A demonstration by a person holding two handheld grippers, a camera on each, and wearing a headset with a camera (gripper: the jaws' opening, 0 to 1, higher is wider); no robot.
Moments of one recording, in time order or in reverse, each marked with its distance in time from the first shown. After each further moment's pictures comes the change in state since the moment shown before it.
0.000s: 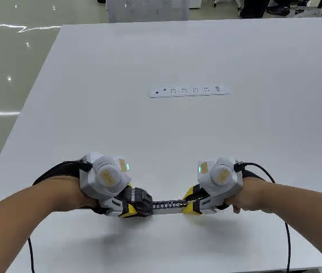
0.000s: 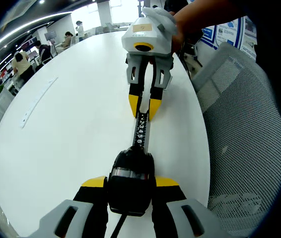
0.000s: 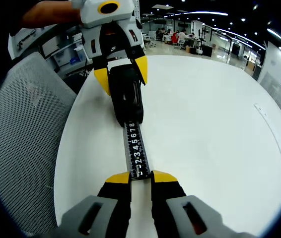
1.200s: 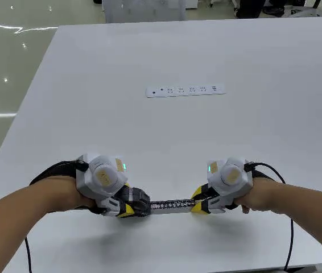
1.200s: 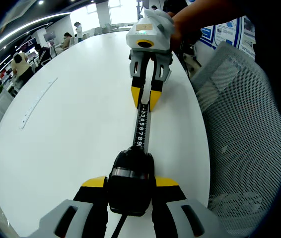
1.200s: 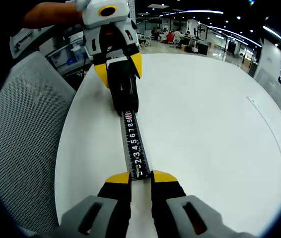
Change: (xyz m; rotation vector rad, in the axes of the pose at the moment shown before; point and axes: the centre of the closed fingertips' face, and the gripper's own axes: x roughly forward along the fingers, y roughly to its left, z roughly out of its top) left arm 0.001 0.000 0.001 0.008 -0.005 -0.005; right arm -0.017 -0.003 -0.021 0.030 0.002 -0.028
